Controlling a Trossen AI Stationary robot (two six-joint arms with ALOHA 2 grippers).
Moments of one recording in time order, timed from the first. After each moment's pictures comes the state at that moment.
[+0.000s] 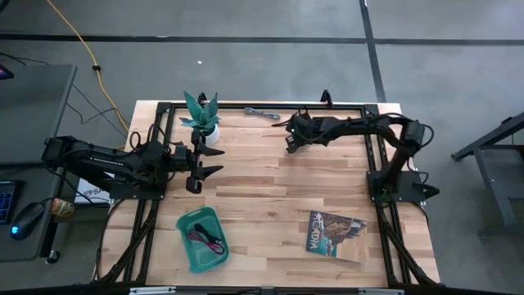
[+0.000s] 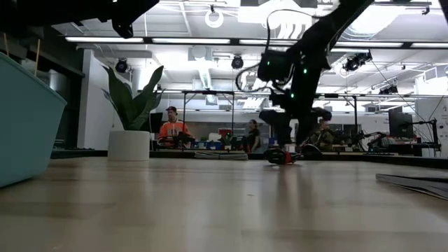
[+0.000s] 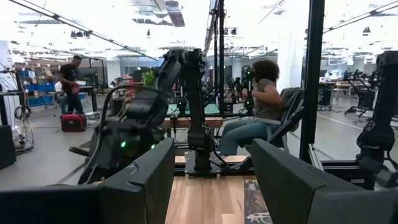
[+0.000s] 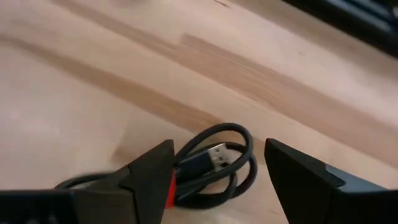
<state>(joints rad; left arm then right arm) 0.08 0.77 0.29 0.69 -0.05 0.03 -0.40 1.75 1.05 -0.50 0.41 0.64</state>
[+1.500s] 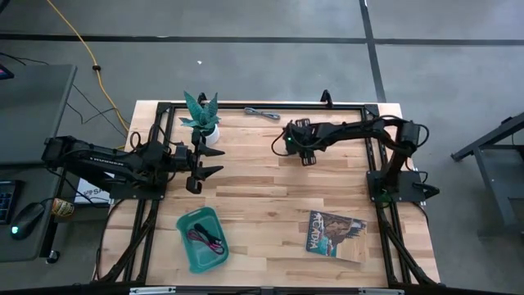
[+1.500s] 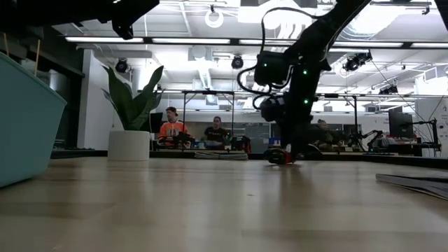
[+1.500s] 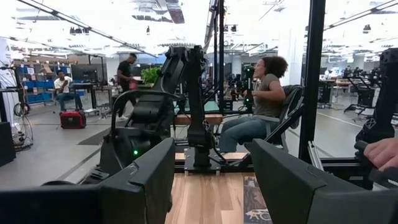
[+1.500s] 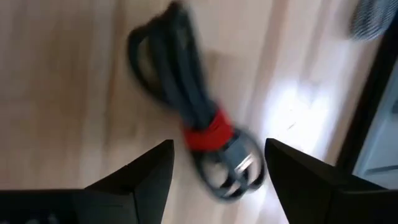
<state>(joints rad) 0.08 0.77 0.29 0.68 -0.05 0.03 -0.34 1.79 1.05 -0.51 0.37 -0.60</state>
